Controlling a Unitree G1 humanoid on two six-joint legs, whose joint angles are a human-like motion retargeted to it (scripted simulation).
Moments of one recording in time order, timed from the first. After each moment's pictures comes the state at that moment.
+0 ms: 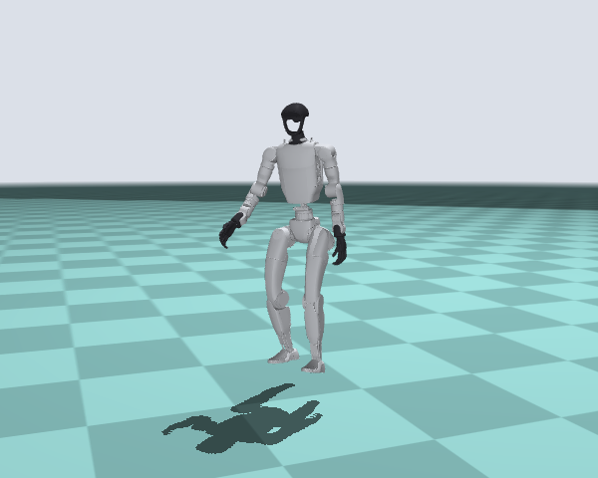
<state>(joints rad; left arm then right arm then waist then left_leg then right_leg) 0.14 0.11 -0.13 1.31 -0.07 -0.07 0.08 -0.27 -0.37 0.19 0.99 0.24 -0.16 -0.18 0.14 0.01 -0.01 -0.54 0.10 0.16 0.57 -0.43 -0.03 -0.31 -0.07 -0.13 0.49 -0.40 0.10</state>
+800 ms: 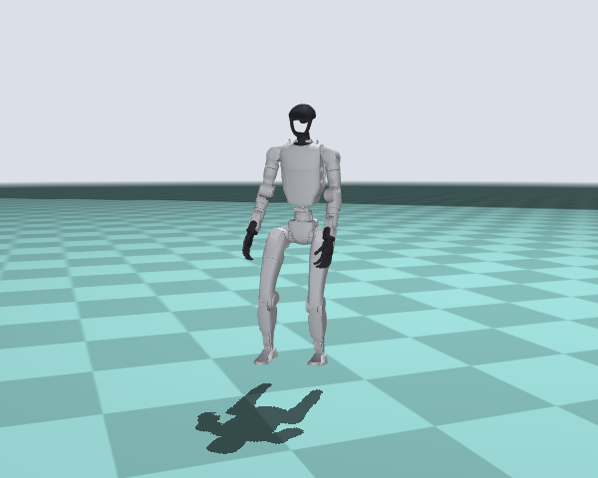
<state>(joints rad) -0.18 0.17 -0.28 1.24 -0.08 -0.10 0.06 -0.12 -0.24 0.28 1.22 0.24 -0.08 -0.03 -0.01 -0.01 0.00 -0.41 0.03 0.09 0.72 -0.65 0.07 -0.37 -0.08 0.05 0.60 -0.36 0.15</state>
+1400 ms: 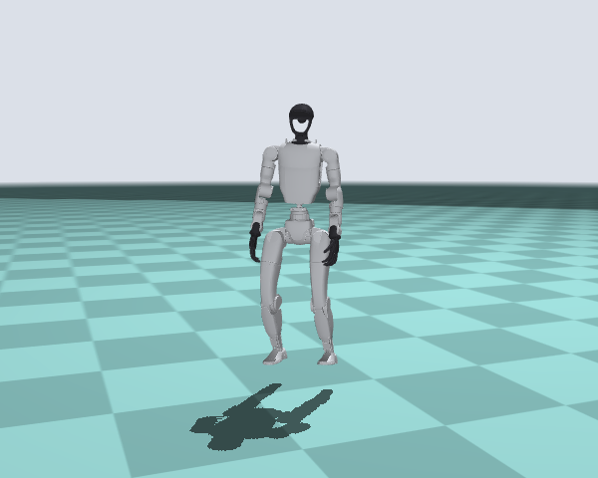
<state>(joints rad) -0.04 0.18 -0.29 1.19 -0.09 -0.13 0.02 -0.07 -0.16 0.29 1.27 0.29 -0.10 0.00 0.09 -0.05 0.01 -0.24 0.01 -0.04 0.63 -0.67 0.03 -0.20 -0.10 -0.11 0.60 -0.49 0.09</state>
